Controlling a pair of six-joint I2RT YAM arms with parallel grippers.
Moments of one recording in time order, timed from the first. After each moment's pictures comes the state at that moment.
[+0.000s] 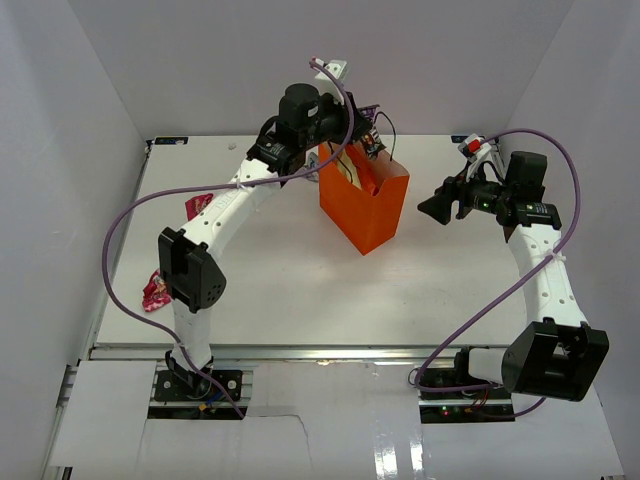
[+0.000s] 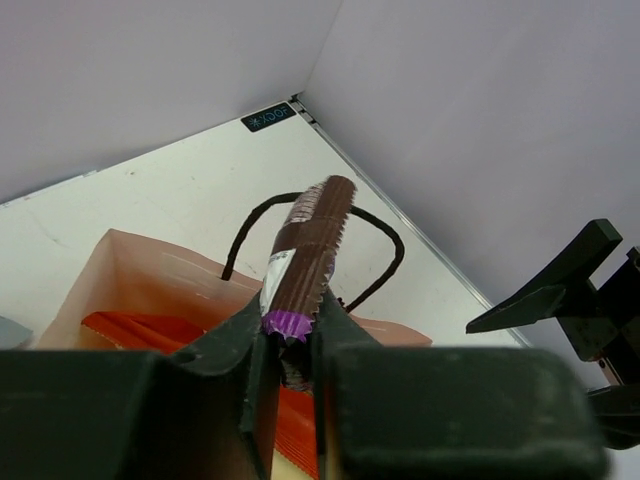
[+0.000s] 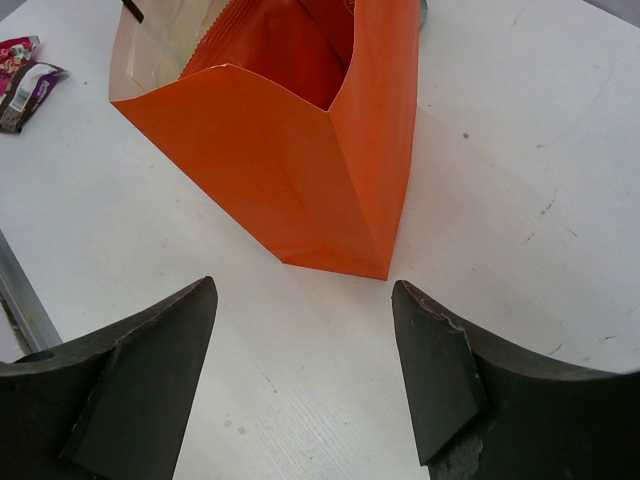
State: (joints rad) left arm -0.60 1.97 2.06 -0.18 0.25 -0.32; right arm -0.11 1.26 1.15 -0.46 -0.95 -0.31
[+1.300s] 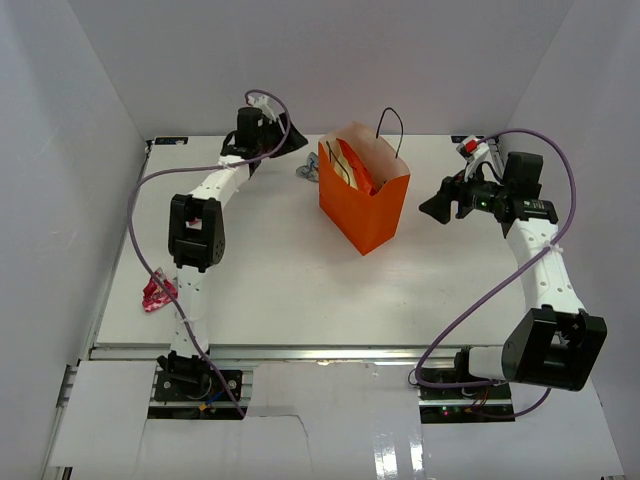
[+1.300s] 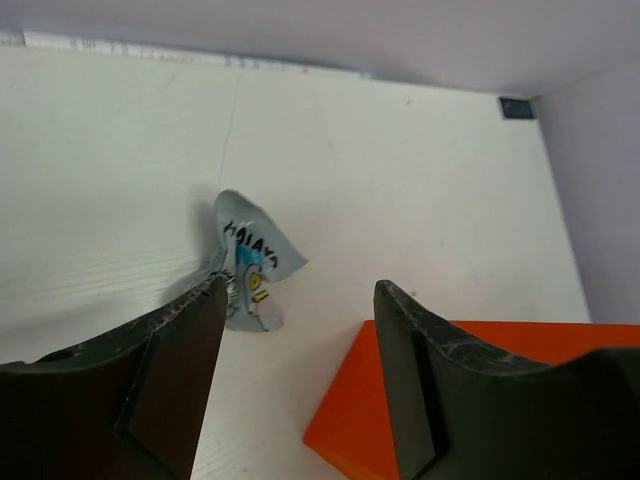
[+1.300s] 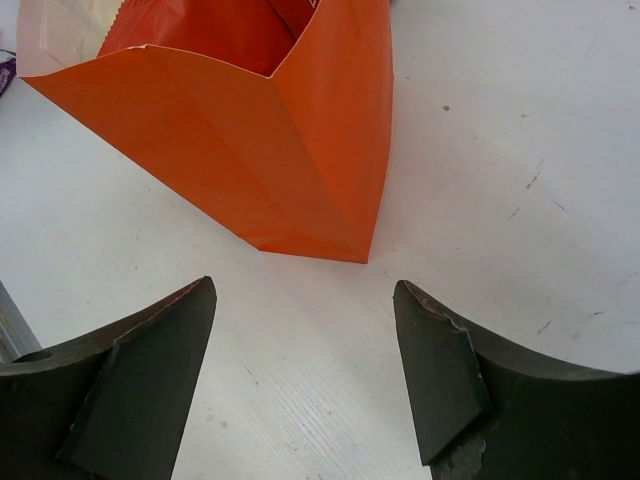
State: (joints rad) left arm -0.22 2.32 2.05 -0.06 0.35 -0.54; right arm -0.11 1.31 1.15 -0.46 -0.91 -0.33
